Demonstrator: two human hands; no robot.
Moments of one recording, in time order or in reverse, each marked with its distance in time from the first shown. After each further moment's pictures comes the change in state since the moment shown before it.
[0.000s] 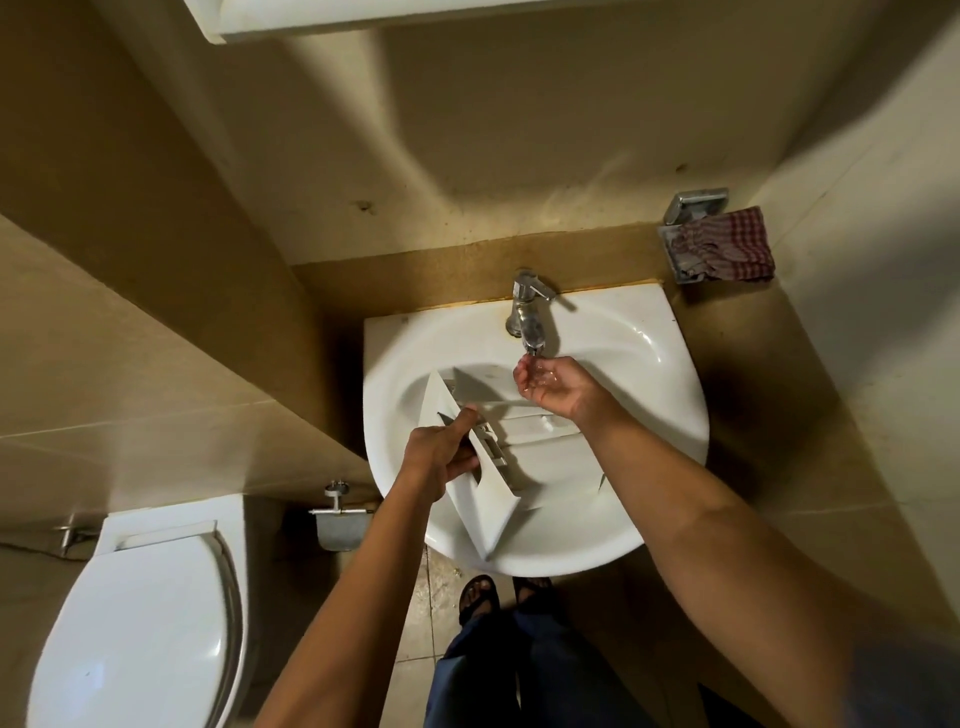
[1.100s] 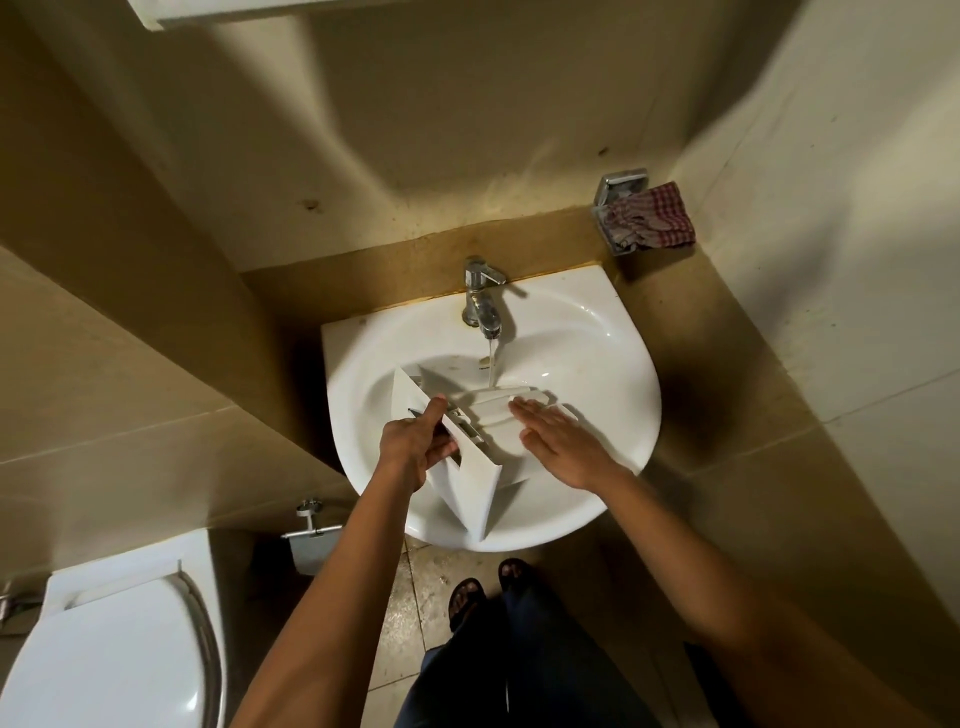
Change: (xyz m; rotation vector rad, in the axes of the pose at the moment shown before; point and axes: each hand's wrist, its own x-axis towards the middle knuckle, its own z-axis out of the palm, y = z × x) left_hand 0.003 -0.010 -0.002 -0.039 -0.017 0.045; right_hand -0.062 0.055 -0.119 -2.041 0.040 -0.848
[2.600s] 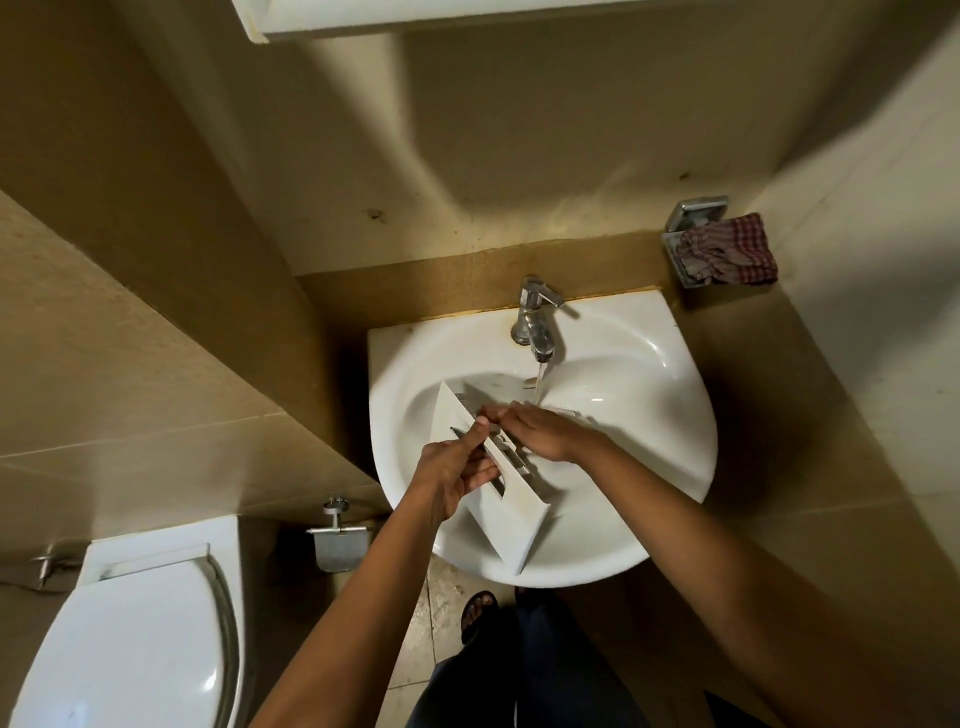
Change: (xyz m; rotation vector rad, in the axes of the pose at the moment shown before) left_hand 0.002 0.002 -0.008 -0.124 -0.128 -0.067; right_hand 0.092 -0.058 -0.012 0.170 -0.361 0.010
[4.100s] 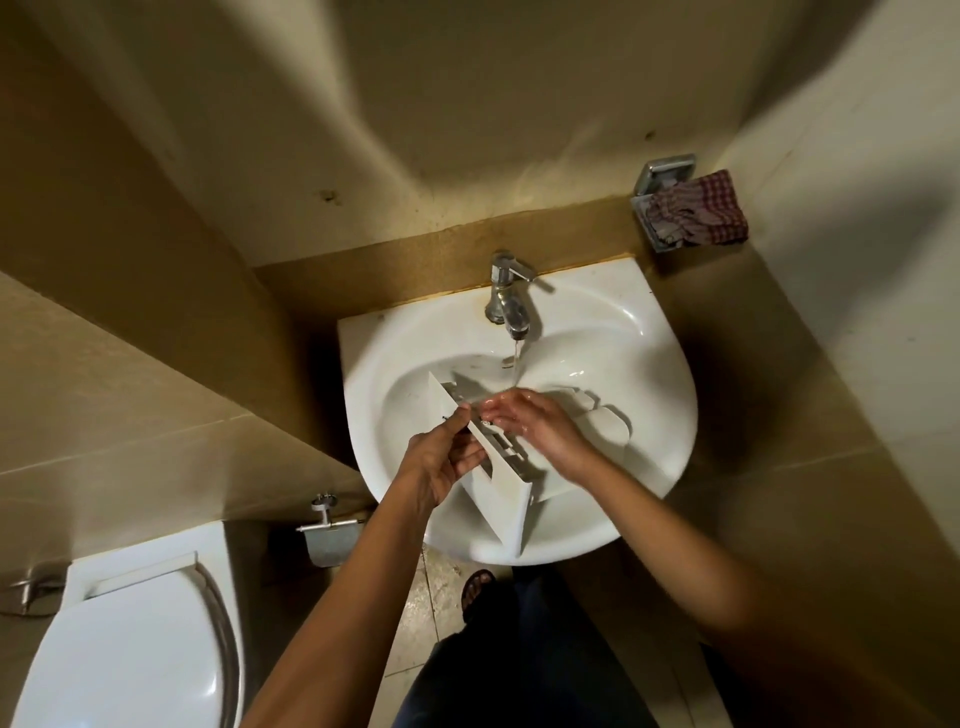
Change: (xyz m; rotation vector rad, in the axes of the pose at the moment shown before) left_hand 0.021 -0.010 -0.002 -0.022 -0.012 -0.062; right_hand -0.045 -0.020 0.021 1.004 0.327 0.052
